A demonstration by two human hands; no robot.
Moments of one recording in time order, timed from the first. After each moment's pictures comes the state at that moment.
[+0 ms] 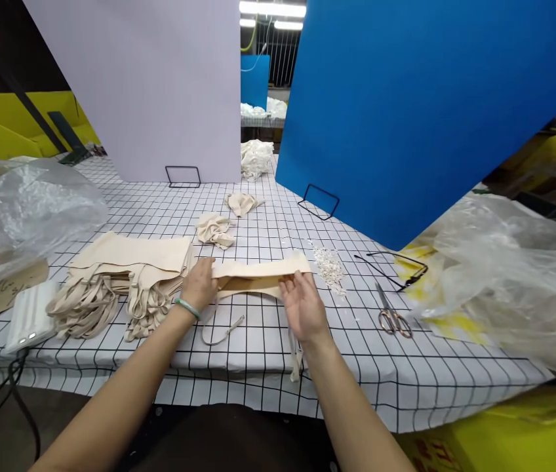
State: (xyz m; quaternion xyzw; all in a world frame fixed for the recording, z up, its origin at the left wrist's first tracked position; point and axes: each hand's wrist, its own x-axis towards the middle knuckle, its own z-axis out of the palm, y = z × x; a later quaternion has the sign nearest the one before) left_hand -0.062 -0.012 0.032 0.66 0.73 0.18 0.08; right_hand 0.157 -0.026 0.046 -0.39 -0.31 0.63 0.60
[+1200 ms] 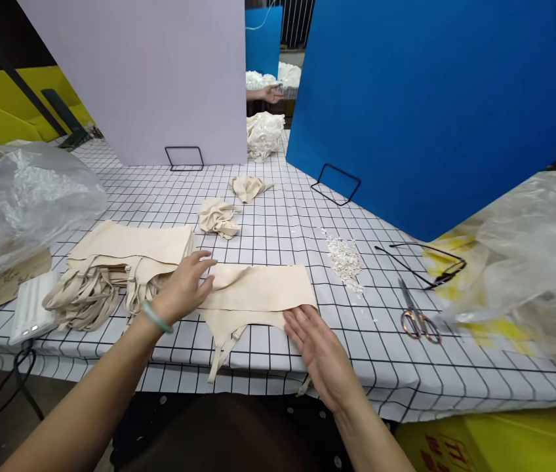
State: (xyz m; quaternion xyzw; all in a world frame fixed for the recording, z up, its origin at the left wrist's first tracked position) left_hand -0.089 -0.030 0.040 0.74 0.65 0.16 0.10; right_hand 0.188 -0.081 0.023 -0.52 -0.23 0.70 0.44
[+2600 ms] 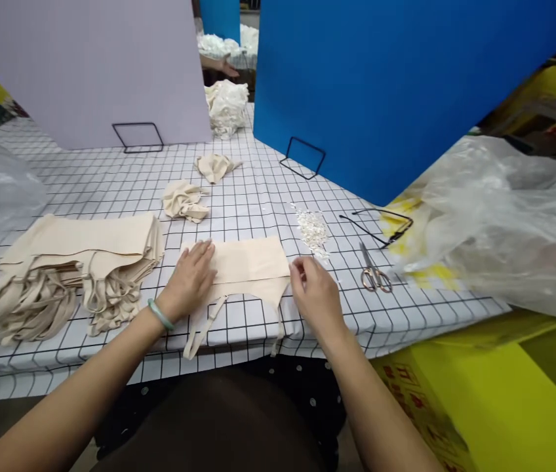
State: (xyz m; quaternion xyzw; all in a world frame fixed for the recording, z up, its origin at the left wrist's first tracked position) left_hand -0.040 -0.027 -0.001 0.80 0.55 0.19 0.10; right_hand 0.229 -0.049 0.013 -0.67 -0.68 0.14 0.26
